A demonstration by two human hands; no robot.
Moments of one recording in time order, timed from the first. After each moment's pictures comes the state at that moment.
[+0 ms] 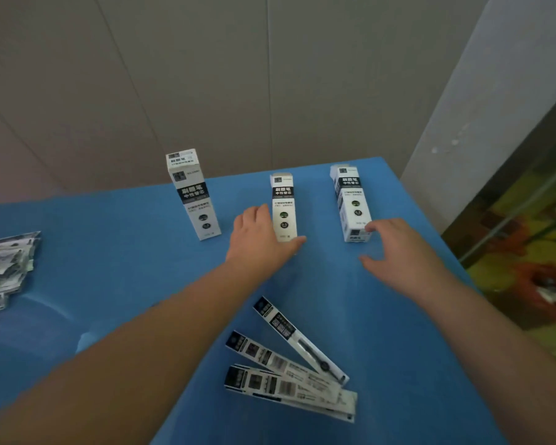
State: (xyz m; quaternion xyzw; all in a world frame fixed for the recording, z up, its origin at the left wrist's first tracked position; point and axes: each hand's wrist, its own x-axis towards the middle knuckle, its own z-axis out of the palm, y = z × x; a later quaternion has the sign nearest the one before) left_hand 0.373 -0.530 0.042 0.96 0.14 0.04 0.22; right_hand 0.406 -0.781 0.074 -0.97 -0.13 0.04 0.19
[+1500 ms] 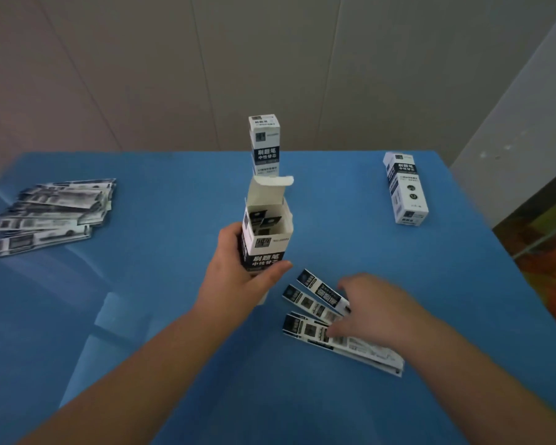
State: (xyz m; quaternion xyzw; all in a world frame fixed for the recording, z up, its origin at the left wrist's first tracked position) left_hand 0.183 -0.473 0.044 0.79 0.14 0.21 0.56; right_hand 0.272 -0.686 0.069 -0.93 -0.27 0.23 0.01
